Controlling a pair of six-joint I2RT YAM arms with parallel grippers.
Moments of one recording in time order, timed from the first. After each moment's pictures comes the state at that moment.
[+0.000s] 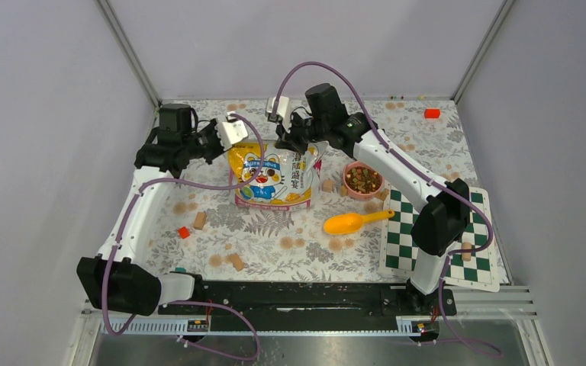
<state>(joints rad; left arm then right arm) -0.12 1.27 1.29 -0.66 0.53 0.97 0.67 1.82 1.77 -0.54 -0.55 -0.52</state>
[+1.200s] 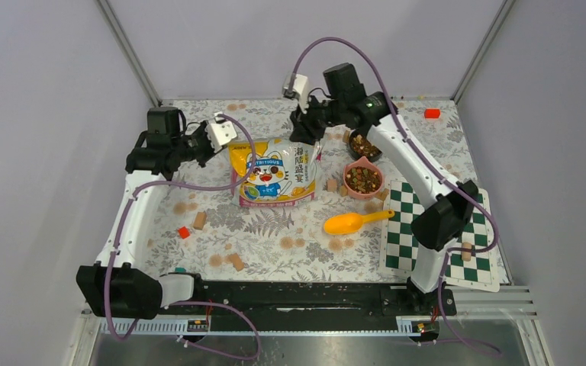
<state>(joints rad) -0.04 1.24 1.27 -0.68 0.66 0.97 0.56 1.82 1.97 -0.83 -0.57 -0.46</state>
